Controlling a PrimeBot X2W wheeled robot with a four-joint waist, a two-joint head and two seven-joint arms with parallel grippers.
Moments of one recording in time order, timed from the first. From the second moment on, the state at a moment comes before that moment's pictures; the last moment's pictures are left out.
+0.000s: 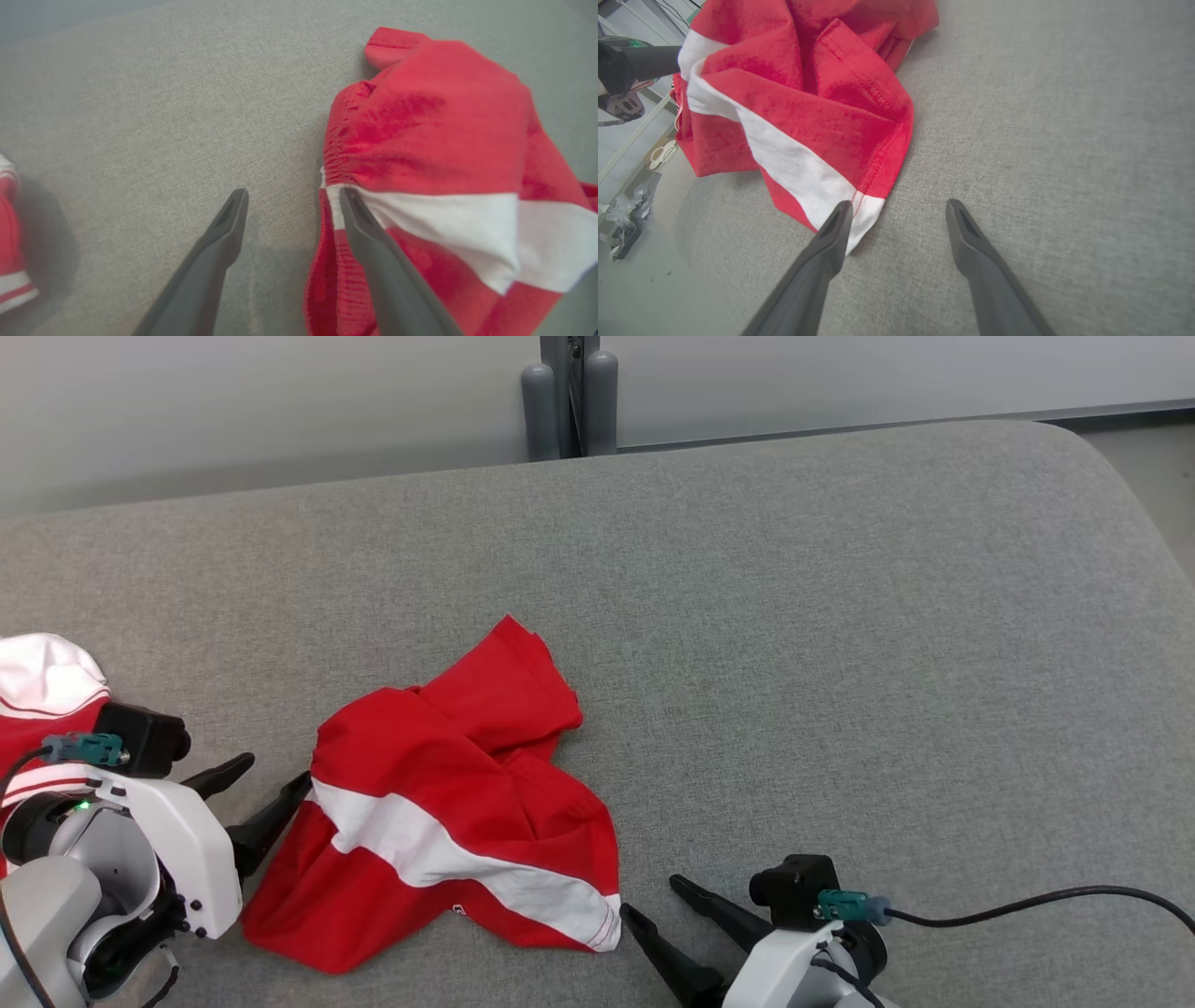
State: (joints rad) left arm -0.53 0.73 -0.88 0.39 -1.04 -0.13 0.12; right arm -0.32 -0.10 0.81 0.51 0.70 0.13 -0.10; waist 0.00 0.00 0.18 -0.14
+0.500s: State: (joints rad) left arm -0.64 0.82 -1.05 0.32 -1.15 -0.13 0.10; right arm -0.38 -0.11 0.91 0.57 0.78 0.13 -0.16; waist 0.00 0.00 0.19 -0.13
